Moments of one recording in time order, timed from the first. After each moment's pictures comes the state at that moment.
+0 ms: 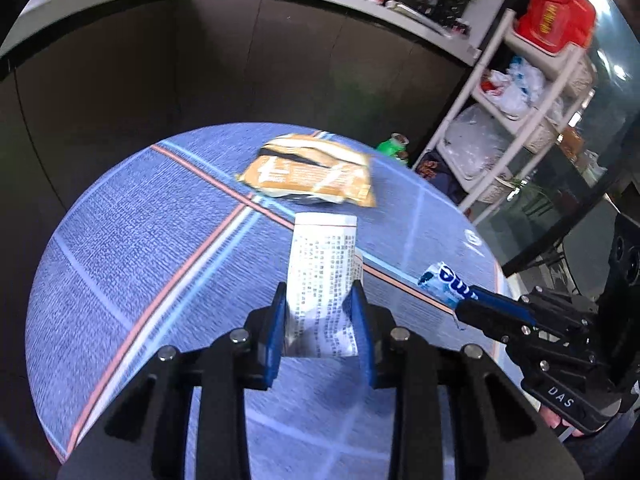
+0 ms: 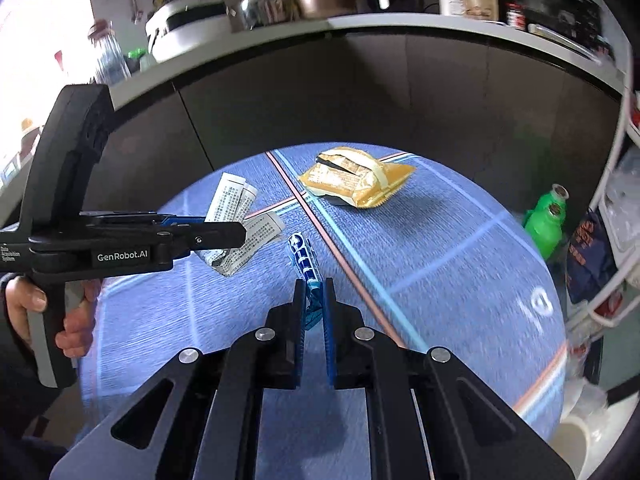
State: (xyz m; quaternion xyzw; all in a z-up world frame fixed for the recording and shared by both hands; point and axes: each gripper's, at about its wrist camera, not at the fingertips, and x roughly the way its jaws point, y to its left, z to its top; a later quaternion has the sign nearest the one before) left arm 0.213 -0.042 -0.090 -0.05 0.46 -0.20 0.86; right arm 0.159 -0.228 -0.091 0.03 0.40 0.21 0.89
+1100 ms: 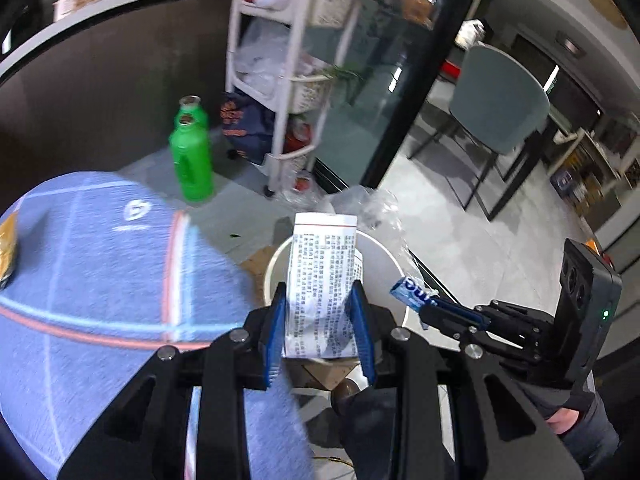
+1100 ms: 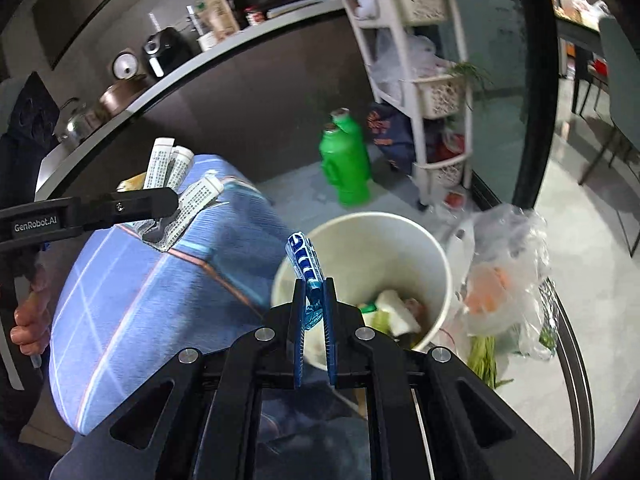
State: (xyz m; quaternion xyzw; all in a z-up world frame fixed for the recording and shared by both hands) left arm 0.097 -0.362 -0.090 0.12 0.47 -0.44 0.75; right arm -0.049 -0.483 -0.155 0.22 0.39 -0.08 0.89
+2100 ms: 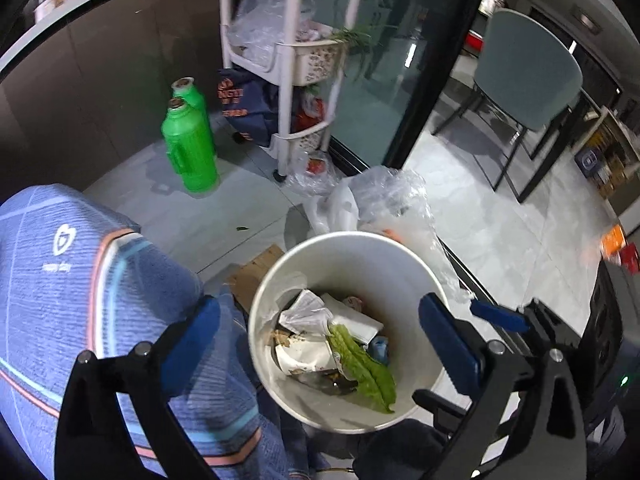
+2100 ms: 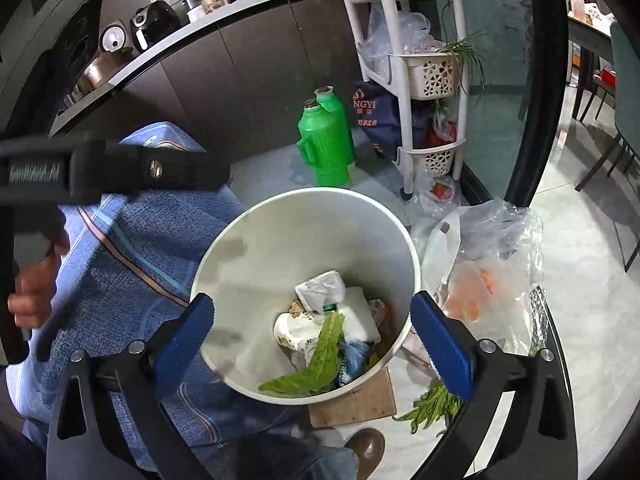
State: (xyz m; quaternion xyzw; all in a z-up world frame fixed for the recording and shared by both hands) left arm 0.132 -0.441 -0.156 0.16 0.49 -0.40 0.76; right arm -0.022 -0.514 -0.214 0.18 0.42 -0.08 0.89
